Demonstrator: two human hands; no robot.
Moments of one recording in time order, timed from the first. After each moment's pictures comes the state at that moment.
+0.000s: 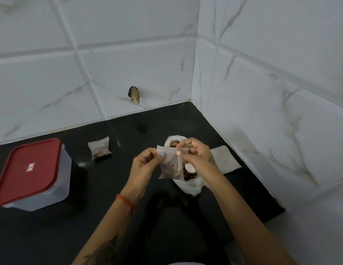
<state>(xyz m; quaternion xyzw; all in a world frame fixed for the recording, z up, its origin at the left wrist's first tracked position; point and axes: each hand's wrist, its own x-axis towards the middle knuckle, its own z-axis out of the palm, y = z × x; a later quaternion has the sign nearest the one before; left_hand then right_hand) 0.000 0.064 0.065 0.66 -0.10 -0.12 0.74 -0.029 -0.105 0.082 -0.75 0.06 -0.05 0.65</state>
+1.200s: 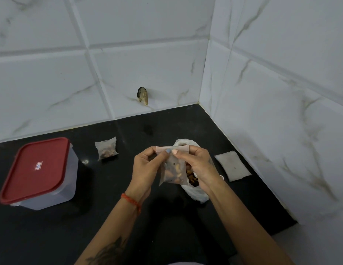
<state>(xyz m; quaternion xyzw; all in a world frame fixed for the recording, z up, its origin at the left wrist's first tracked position) 0.006 0.066 0.085 0.66 -0.02 -0.09 0.75 -0.020 -0.076 0.098 -0.65 0.13 0.02 0.75</state>
